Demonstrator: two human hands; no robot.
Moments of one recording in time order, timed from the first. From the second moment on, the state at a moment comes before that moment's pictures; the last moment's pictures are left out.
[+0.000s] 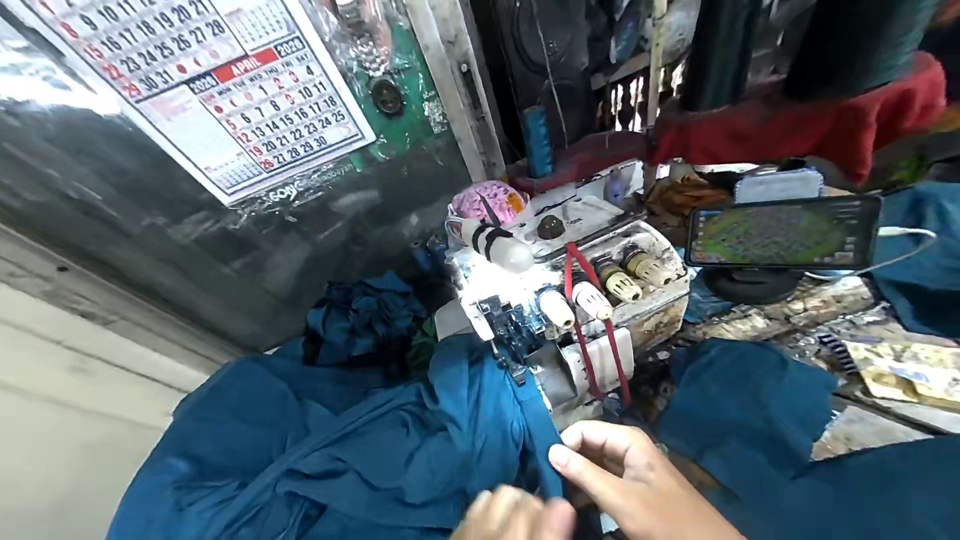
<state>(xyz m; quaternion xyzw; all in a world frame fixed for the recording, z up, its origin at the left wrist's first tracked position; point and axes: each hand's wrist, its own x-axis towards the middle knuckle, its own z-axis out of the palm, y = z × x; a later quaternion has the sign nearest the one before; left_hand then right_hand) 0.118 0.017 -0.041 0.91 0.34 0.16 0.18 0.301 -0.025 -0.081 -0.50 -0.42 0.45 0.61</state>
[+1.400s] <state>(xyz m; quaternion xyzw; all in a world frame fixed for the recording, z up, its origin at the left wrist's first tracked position) 0.140 0.005 -0.073 0.76 0.32 0.34 0.44 0.301 -0.051 -0.086 -0.59 -0.42 0.38 0.58</state>
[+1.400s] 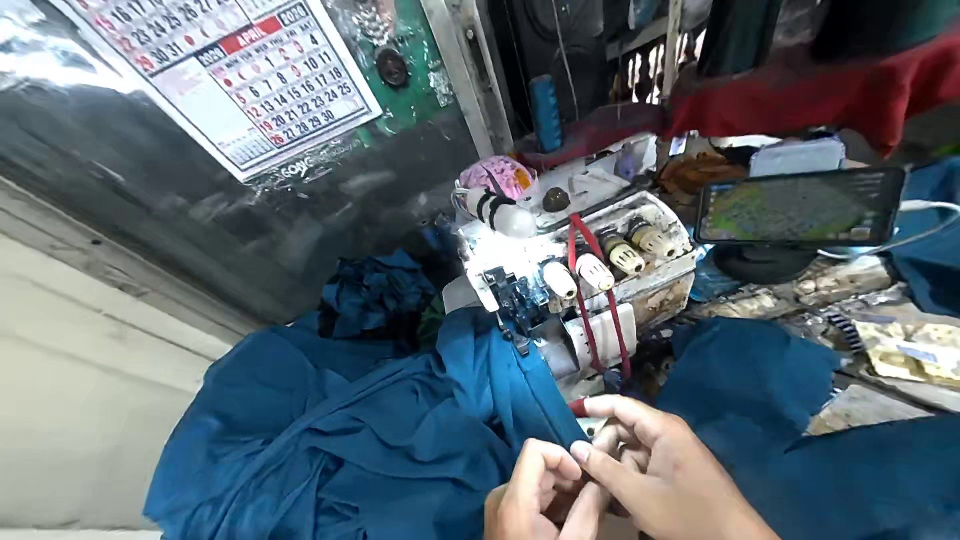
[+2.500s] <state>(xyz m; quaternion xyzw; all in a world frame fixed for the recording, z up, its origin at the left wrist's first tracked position) 0.050 0.081 0.015 0.88 0.30 0.35 0.12 0.298 0.010 -0.064 -0.71 -0.47 0.03 0.53</state>
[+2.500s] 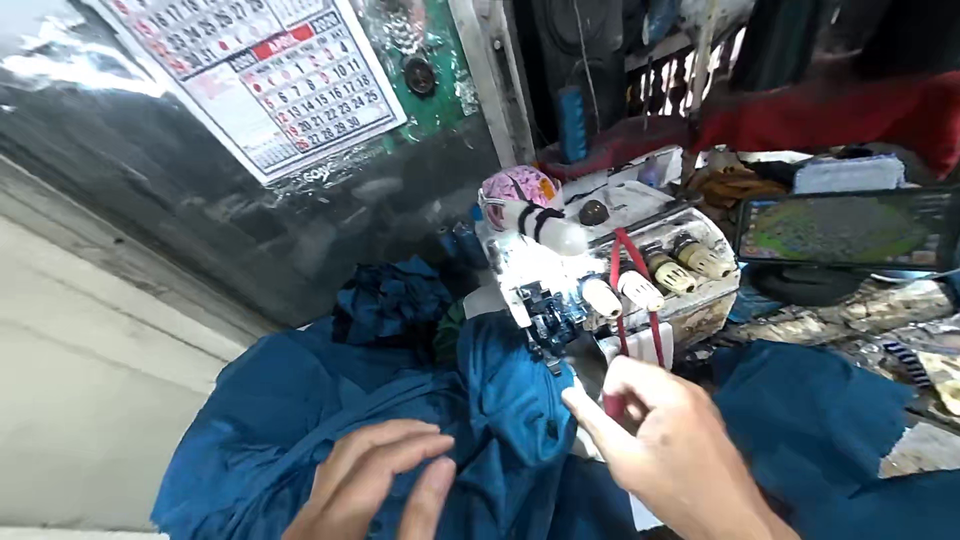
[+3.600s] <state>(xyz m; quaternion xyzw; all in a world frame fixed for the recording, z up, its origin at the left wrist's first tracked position) 0.055 0.030 0.145 0.98 0.08 -0.15 -0.08 0.270 -0.104 -0.045 -0.54 -0.60 0.17 0.56</state>
